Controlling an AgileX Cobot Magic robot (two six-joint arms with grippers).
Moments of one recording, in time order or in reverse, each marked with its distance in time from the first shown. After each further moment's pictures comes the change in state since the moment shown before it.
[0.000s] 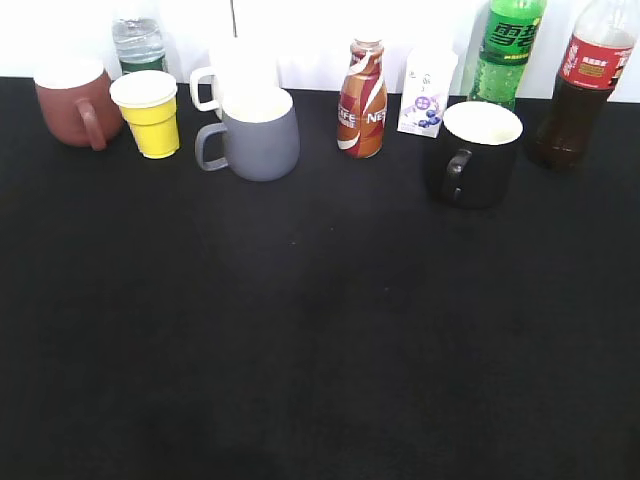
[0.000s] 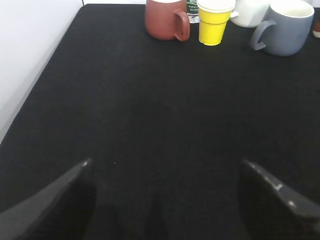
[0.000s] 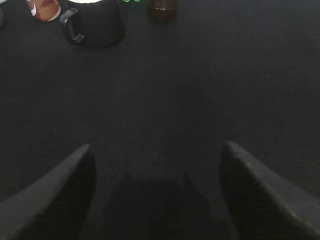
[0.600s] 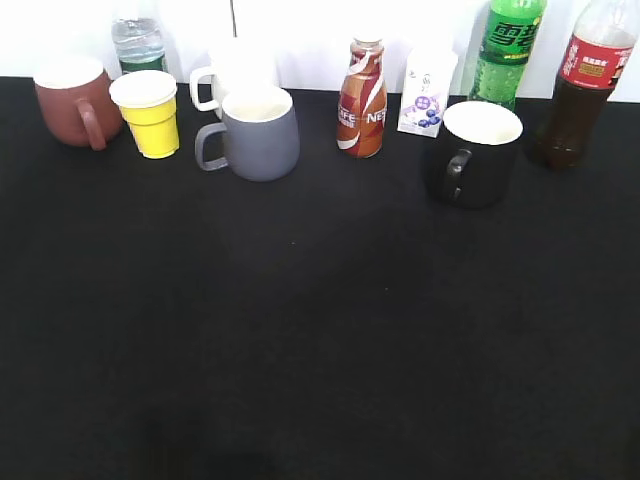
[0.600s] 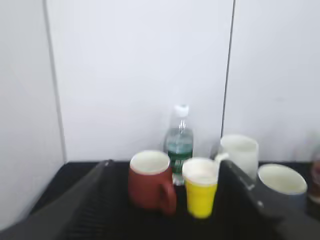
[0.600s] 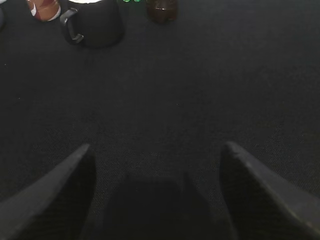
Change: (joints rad) left arm 0.000 0.521 0.105 0.000 -1.107 0.000; right arm 0.000 0.000 0.000 0.000 0.000 0.000
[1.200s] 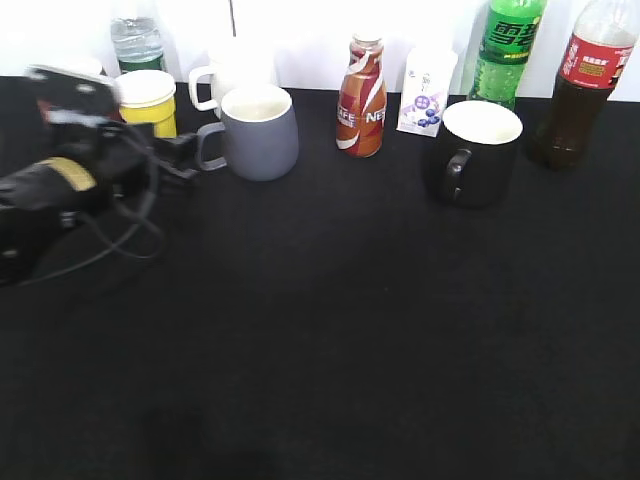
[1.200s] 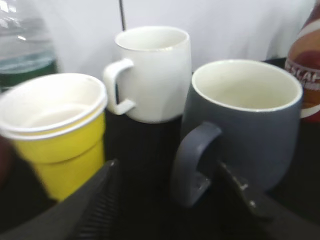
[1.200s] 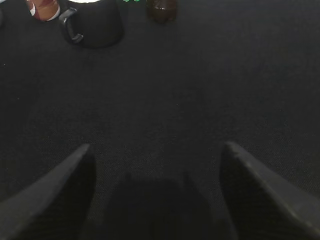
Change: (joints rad) left arm -0.269 1.373 -0.311 -0.013 -0.789 0.087; right arm 0.000 0.000 0.000 0.000 0.000 0.000
